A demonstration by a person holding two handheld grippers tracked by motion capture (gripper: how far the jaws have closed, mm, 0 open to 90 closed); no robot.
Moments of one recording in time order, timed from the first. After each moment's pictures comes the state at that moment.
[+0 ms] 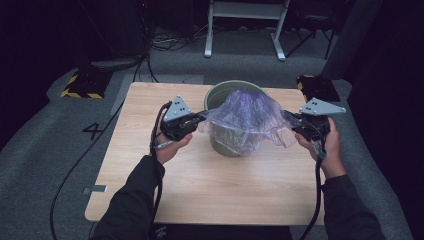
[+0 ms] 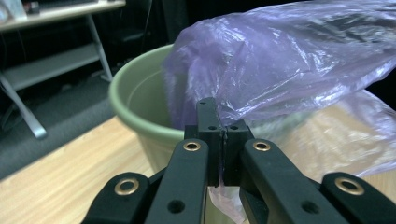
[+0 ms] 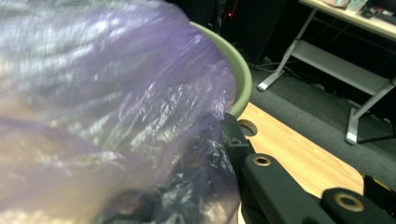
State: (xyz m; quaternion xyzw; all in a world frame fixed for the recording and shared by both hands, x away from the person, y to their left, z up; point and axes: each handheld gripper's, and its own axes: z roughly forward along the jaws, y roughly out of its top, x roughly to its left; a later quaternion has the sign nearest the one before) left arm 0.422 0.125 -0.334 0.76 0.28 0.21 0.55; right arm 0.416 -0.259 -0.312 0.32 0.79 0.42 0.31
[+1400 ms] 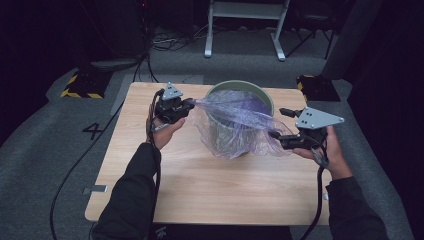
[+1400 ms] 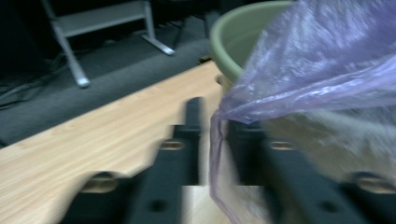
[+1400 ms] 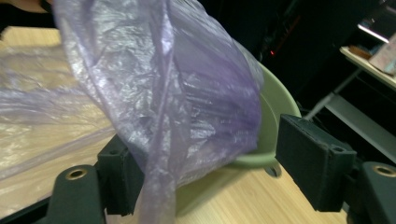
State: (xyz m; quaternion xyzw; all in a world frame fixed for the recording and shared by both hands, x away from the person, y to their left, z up) left arm 0.470 0.143 -0.349 0.75 0.38 0.24 0.49; right arm 0.393 -0.248 -0.307 0.16 0.82 0.45 0.31
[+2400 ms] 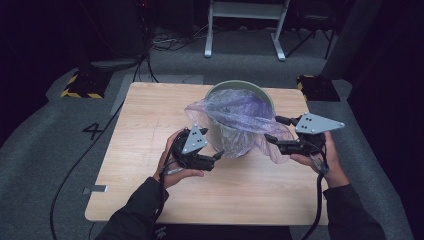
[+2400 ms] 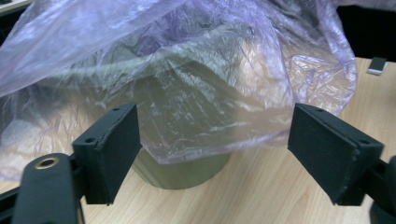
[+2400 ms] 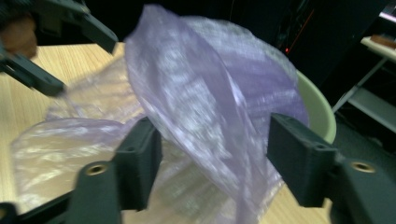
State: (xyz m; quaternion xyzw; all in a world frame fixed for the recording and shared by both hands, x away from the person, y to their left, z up) left arm 0.365 0.083 -0.374 0.81 0.22 0.24 0.49; right arm 0.377 -0.242 -0.311 0.18 0.82 0.47 0.28
